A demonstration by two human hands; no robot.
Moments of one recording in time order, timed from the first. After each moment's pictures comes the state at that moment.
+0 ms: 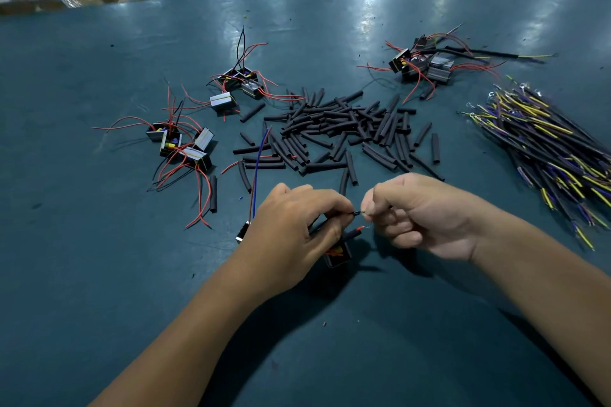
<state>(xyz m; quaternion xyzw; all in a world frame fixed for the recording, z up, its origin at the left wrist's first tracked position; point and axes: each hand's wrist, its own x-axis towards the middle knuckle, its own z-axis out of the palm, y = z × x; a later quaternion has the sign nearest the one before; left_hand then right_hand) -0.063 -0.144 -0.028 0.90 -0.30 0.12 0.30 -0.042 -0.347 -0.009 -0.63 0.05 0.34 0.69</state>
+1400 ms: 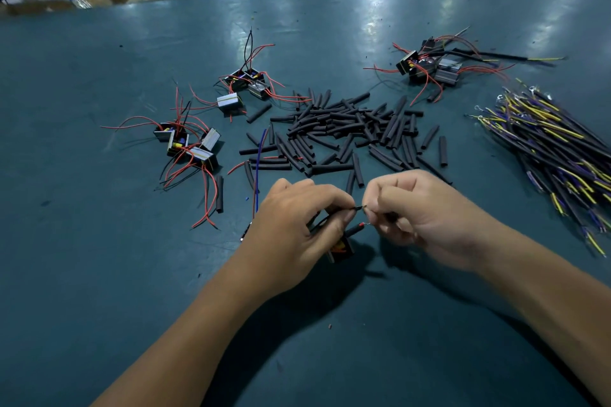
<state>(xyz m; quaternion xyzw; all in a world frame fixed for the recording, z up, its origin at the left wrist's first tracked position) -0.062 -0.140 -0.025 0.88 -0.30 0.17 0.32 -0.052 -0.337 -0.008 -0.71 -0.08 0.21 0.66</state>
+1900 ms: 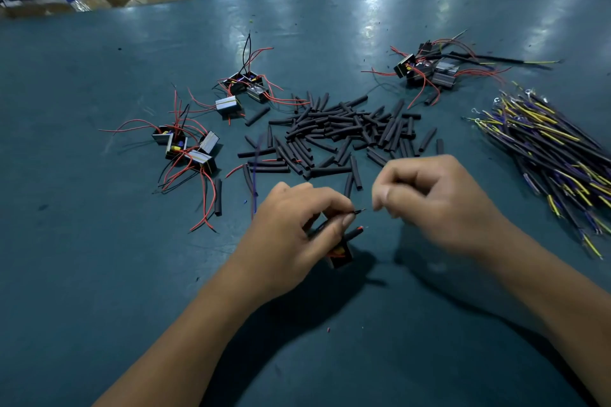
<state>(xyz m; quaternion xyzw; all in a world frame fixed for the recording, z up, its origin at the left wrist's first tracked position) -0.065 -0.138 -0.021 0.87 -0.30 0.14 0.37 -0.050 -0.348 0.000 -0.82 -0.23 -0.02 0.53</state>
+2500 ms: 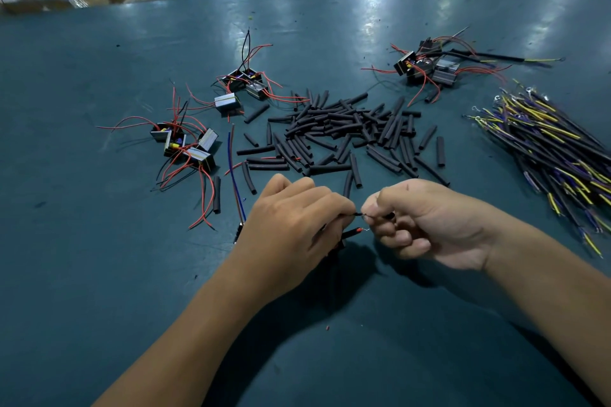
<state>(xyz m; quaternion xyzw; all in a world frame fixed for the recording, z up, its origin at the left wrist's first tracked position) -0.063 -0.140 -0.024 0.88 -0.36 0.25 0.20 -0.048 -0.346 -0.006 -0.60 0.03 0.37 0.70</state>
